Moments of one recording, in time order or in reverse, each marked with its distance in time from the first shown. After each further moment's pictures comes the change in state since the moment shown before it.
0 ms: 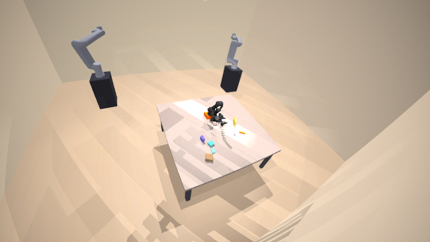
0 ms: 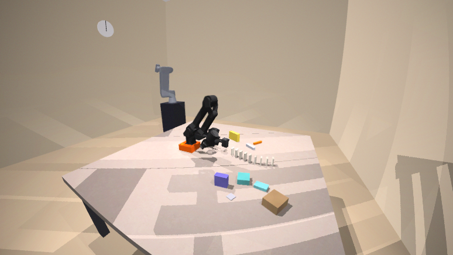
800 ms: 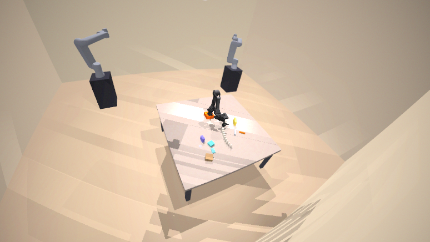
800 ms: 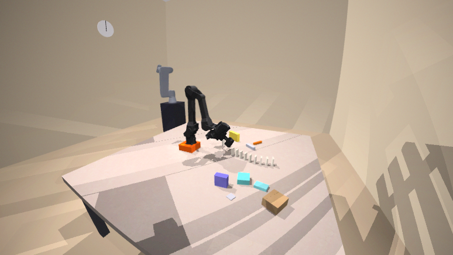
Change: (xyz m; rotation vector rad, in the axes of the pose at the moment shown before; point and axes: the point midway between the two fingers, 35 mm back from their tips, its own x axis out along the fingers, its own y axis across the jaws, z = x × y) arm 0.022 -0.032 0.024 0.445 0.237 -0.066
